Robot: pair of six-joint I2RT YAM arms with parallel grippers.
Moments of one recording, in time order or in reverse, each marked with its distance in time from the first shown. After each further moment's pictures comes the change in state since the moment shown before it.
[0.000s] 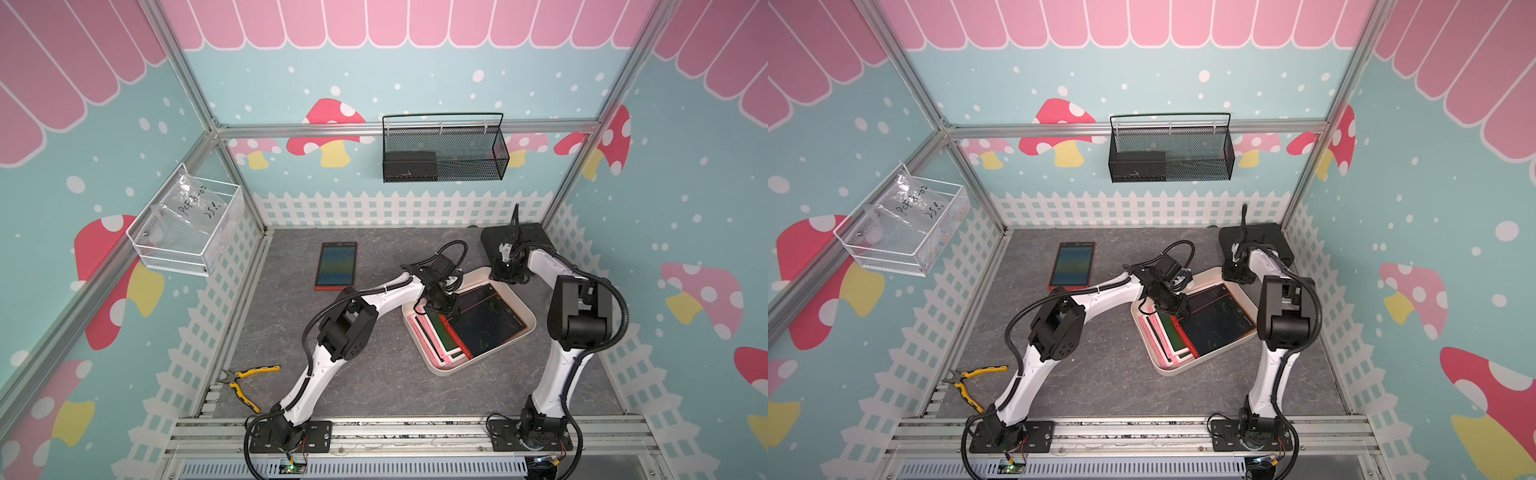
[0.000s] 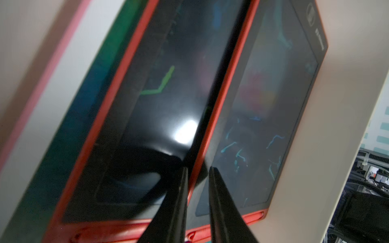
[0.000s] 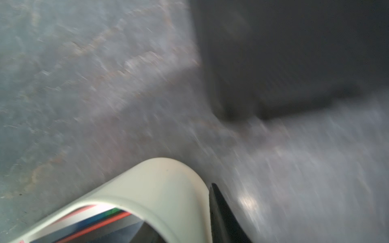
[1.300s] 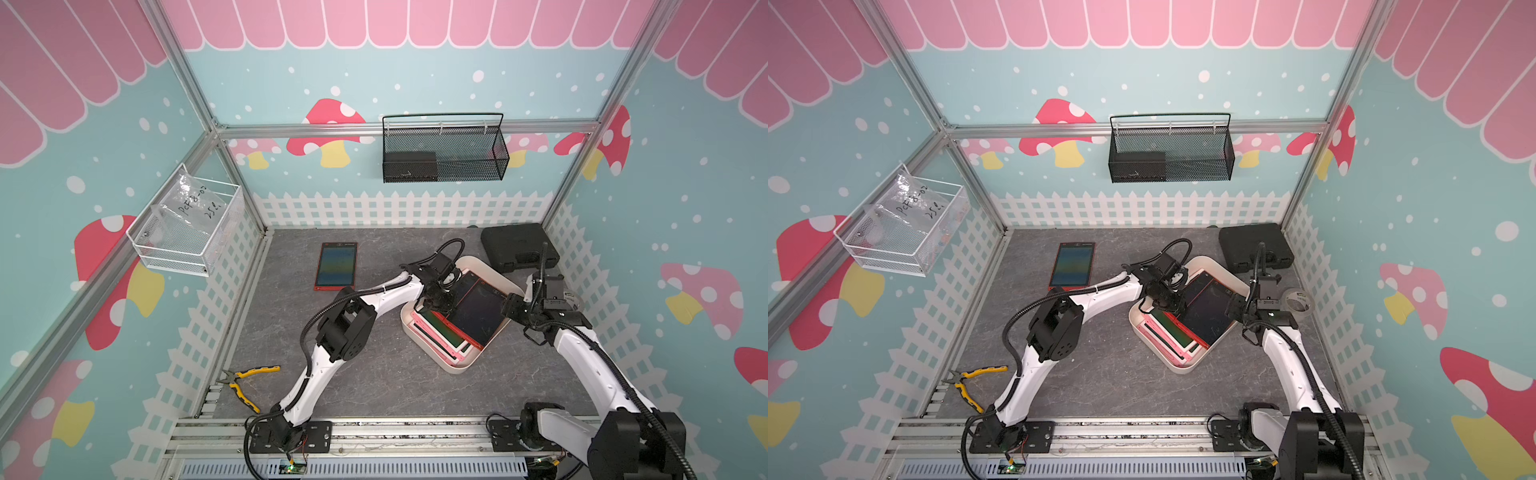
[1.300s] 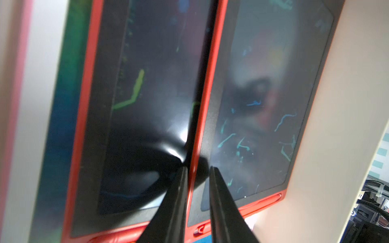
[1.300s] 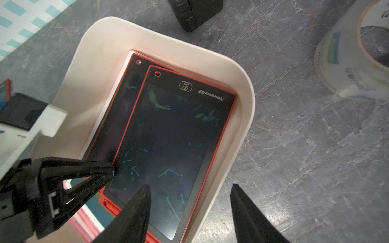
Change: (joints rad) left arm -0.002 -0.013 -0.007 0.001 -0.098 -0.063; right arm 0.027 -0.968 -0.831 0.152 0.156 0.332
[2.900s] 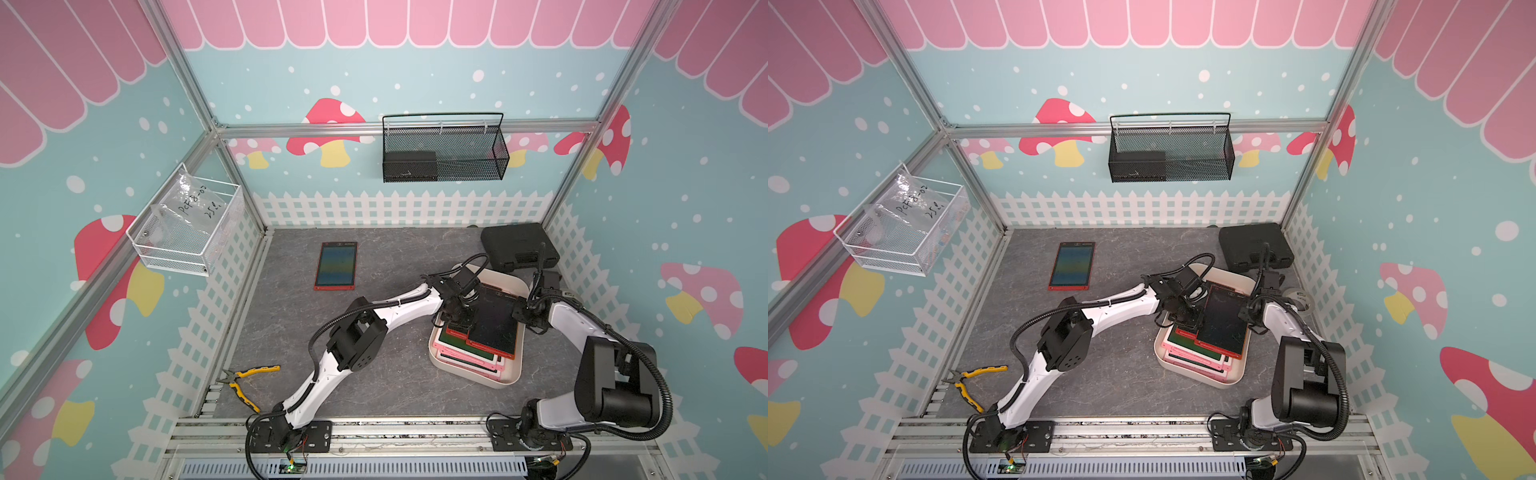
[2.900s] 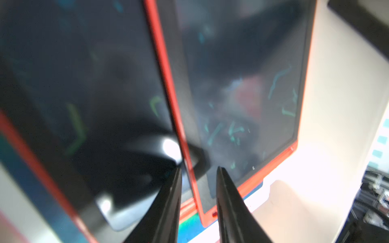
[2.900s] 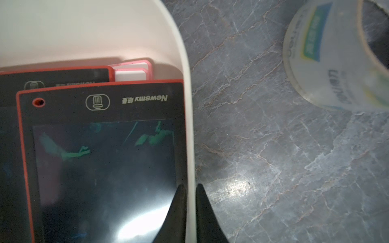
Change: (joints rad) left arm -0.129 0.043 0.109 -0.066 -0.056 -0.103; right arm -0.131 0.369 0.068 0.070 0.086 -0.159
